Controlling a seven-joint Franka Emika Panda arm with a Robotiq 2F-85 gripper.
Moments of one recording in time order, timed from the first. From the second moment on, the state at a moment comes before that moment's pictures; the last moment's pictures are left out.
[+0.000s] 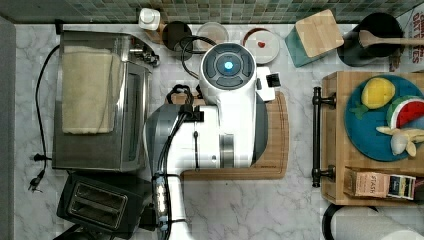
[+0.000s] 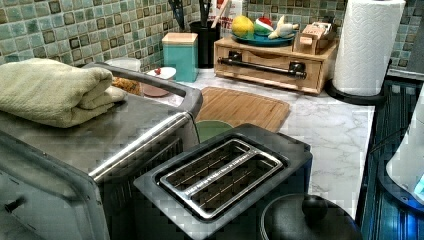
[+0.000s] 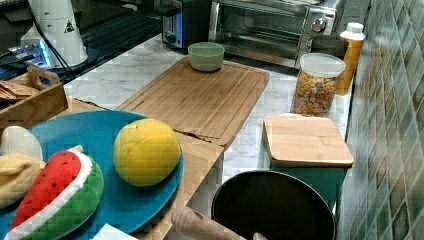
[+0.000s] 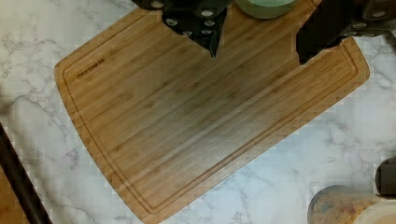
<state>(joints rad) 0.03 0.07 0.00 -1.86 -0.02 0.28 -0.14</state>
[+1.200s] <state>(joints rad) 0.00 0.03 0.00 -2.06 -0.14 0.56 -0.52</state>
